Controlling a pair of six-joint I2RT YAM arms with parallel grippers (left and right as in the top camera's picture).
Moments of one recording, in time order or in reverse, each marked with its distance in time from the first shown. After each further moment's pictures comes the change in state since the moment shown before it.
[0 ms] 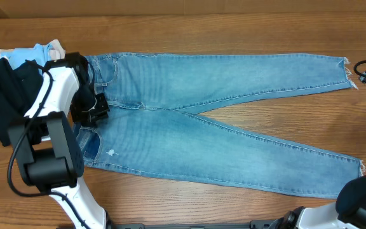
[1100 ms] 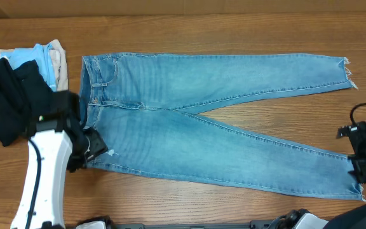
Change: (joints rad) left arm 0.023 -0.657 -0.500 0.025 -0.099 -0.209; right arm -0.199 -0.265 -0.495 -0.227 -0.168 0.302
